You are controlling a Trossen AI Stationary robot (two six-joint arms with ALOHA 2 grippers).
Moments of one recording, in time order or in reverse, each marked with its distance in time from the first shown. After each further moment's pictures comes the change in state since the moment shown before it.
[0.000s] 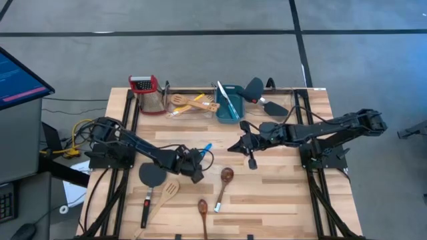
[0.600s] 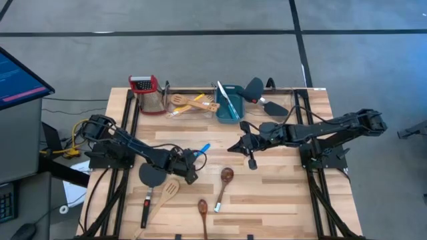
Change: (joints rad) left arm -0.003 -0.091 -0.094 0.000 0.027 -0.093; right arm 0.000 0.000 0.000 0.003 0.000 0.000
